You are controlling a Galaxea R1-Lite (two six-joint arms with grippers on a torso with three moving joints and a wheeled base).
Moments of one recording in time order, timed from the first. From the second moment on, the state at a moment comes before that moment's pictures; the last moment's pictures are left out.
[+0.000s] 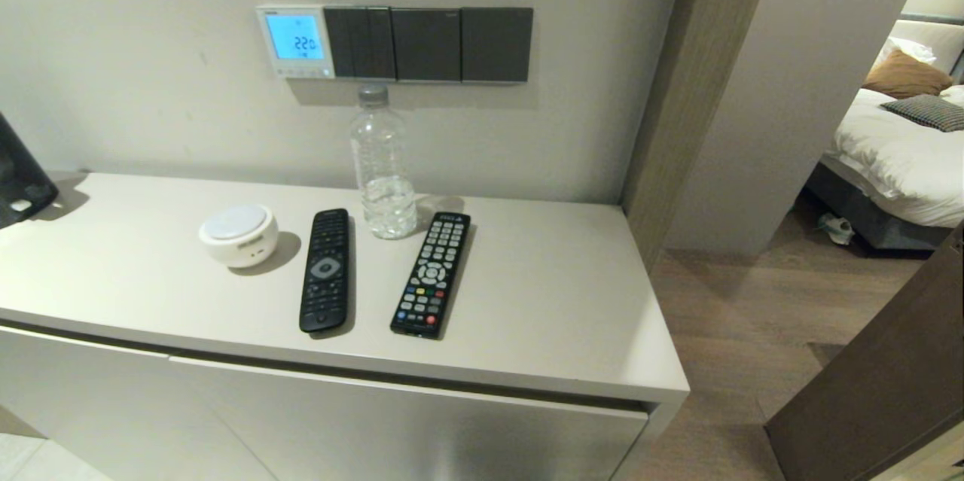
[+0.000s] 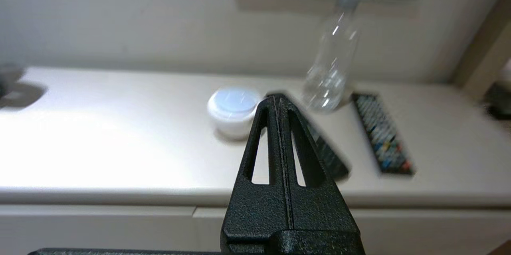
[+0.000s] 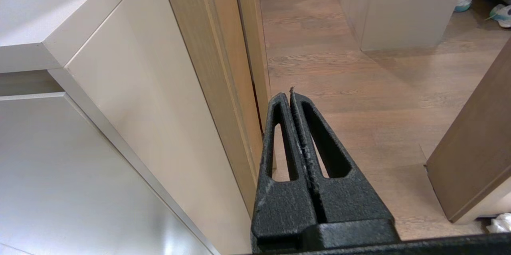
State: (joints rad) left arm 0.00 0.62 -0.66 -0.07 -0.18 -0.06; right arm 0.00 0.00 0.00 -0.01 -0.01 0.04
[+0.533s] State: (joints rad) left arm -0.14 1.10 -1.05 -0.11 -0.24 -0.24; right arm 0.00 0.00 0.00 -0.01 -0.01 0.04
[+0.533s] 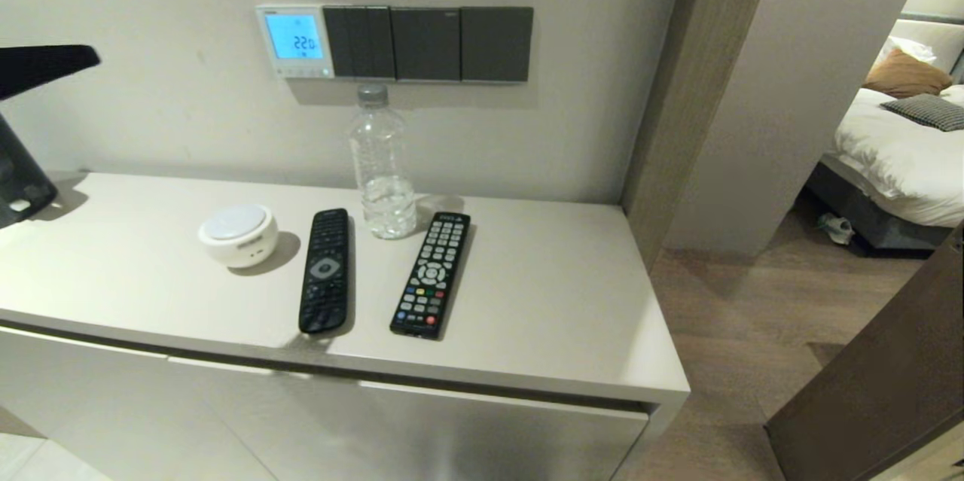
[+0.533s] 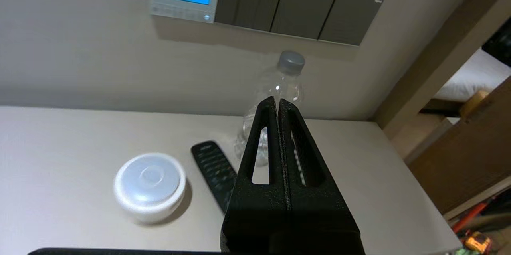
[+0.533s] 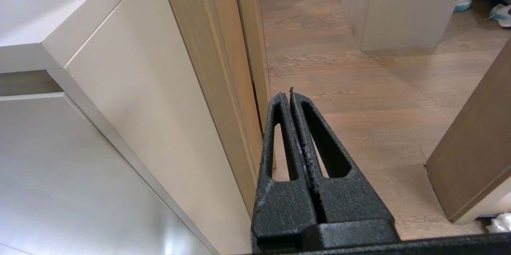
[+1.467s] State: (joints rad) left arm -0.33 1.62 -1.27 -0.40 -0.03 -0.18; right arm 0.00 0.00 0.00 -0.01 -0.01 0.04
